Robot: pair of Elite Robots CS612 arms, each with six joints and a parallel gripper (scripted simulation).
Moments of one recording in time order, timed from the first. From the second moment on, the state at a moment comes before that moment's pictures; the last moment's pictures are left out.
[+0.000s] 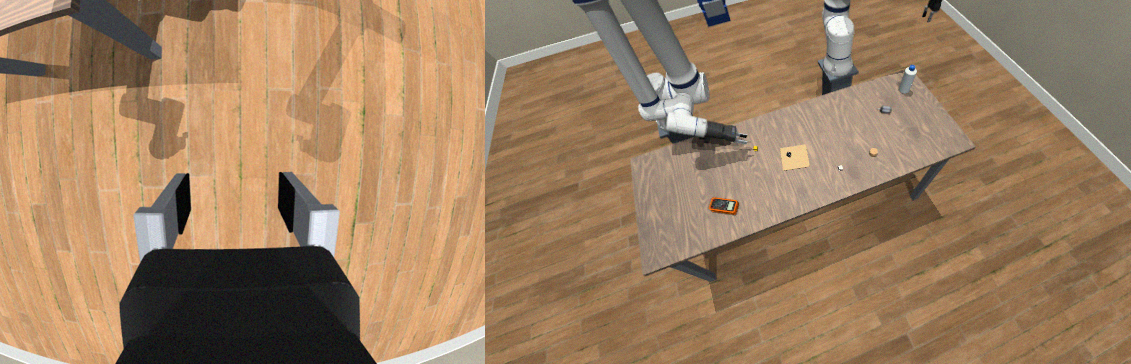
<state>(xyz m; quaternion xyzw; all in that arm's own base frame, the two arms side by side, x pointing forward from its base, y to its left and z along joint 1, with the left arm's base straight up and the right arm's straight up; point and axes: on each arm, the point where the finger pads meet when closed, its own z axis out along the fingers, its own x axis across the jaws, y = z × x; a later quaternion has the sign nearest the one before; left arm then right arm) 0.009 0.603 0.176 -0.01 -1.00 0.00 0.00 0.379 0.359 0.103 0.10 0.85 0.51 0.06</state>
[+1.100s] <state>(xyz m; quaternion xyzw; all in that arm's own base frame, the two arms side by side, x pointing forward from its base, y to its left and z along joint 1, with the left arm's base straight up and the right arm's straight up) 0.009 0.603 0.176 -0.01 -1.00 0.00 0.00 0.386 0.391 0.129 0.11 0.97 0.22 0.03</state>
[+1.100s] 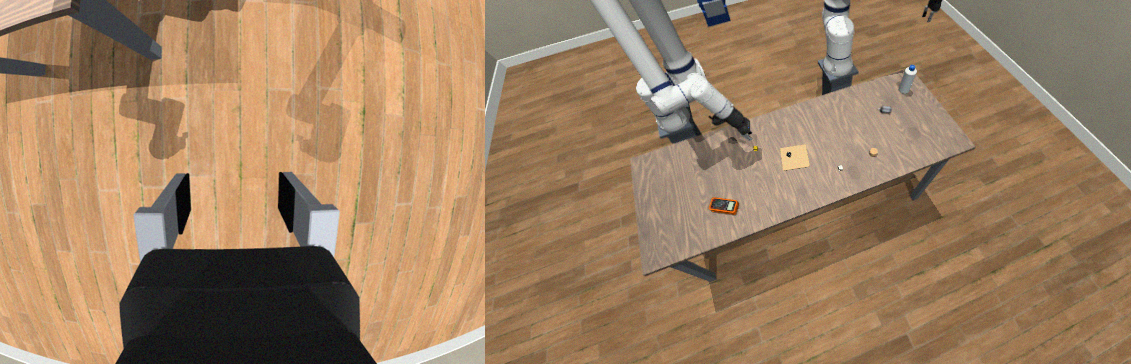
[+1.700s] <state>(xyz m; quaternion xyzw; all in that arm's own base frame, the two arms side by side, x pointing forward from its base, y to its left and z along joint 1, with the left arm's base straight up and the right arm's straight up) 0.009 0.603 0.176 -0.01 -1.00 0.00 0.00 0.391 0.410 0.141 0.12 0.99 0.02 0.01</state>
